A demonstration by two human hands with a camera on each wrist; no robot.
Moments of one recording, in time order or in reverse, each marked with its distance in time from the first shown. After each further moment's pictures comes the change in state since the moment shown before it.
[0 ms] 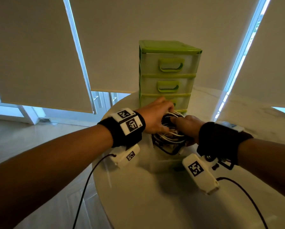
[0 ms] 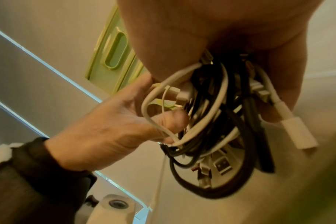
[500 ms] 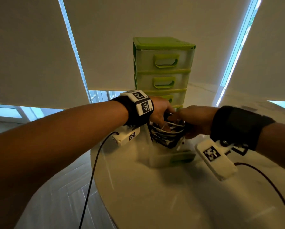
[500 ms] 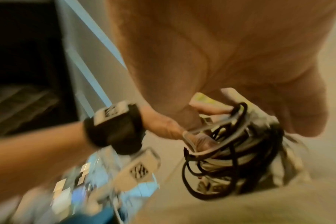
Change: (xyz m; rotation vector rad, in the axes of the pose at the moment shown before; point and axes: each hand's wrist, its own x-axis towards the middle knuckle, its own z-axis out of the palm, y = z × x) left_hand 0.035 0.010 -0.009 0.158 -0.308 0.044; right_hand -0.033 -0.008 -0.032 -0.008 -0.317 0.010
